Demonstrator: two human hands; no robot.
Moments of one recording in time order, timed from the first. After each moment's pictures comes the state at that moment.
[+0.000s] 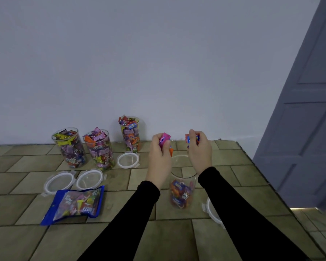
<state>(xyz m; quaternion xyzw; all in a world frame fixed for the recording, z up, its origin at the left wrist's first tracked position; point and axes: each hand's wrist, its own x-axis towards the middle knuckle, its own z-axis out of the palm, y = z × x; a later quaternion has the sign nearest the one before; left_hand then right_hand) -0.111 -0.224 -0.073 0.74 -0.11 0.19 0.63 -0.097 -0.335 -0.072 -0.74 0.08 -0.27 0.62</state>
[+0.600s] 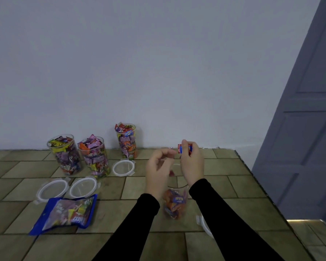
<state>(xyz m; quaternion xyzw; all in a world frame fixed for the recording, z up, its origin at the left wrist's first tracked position) -0.115 -0.247 -0.079 0.63 -0.13 0.15 0.75 -0.091 -0.340 -0.072 -0.75 0.09 -0.26 0.59</state>
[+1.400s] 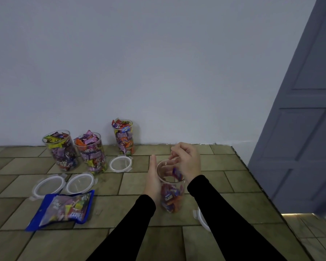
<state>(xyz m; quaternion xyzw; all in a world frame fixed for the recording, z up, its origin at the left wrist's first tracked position) -0.106 -0.249 -0.117 0.52 0.02 -0.10 0.85 -0.116 -0.337 -0.061 -0.64 0.00 -0.15 0.75</state>
